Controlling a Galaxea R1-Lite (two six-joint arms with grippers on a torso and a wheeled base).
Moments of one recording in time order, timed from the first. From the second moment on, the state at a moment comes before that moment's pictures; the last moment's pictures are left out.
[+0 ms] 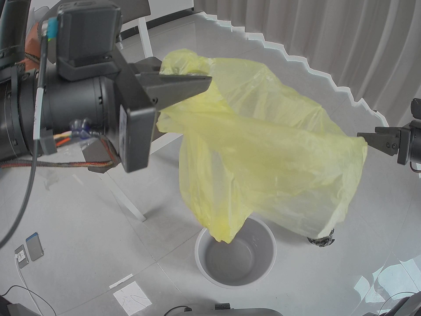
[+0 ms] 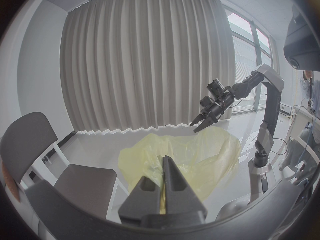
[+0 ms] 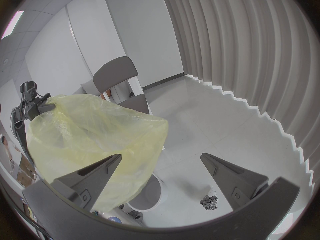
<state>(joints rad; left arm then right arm) -0.86 1.36 -1.26 0.00 -0.07 0.42 0.14 1.23 -0.96 0.03 0.34 0.02</state>
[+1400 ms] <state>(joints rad) -0.90 1.39 -1.28 -0.03 -0.16 0.43 0.24 1.66 -1.08 -0.27 0.34 0.12</state>
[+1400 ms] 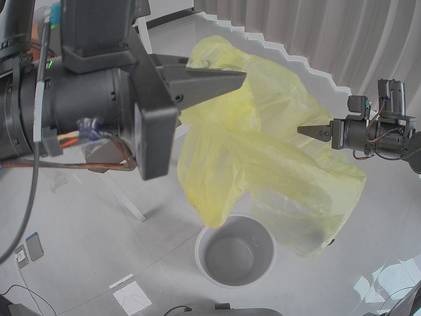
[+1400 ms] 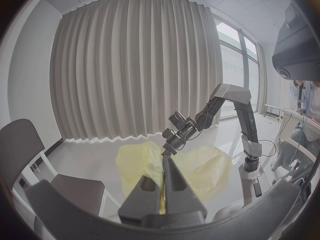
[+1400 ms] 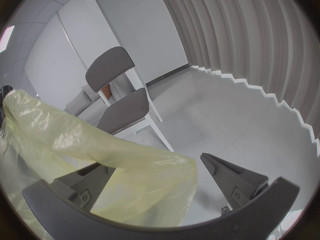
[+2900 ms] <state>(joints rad) -0.78 1.38 -0.74 -0.45 -0.10 -0.04 0.33 1.46 -0.80 -0.15 0.19 0.04</state>
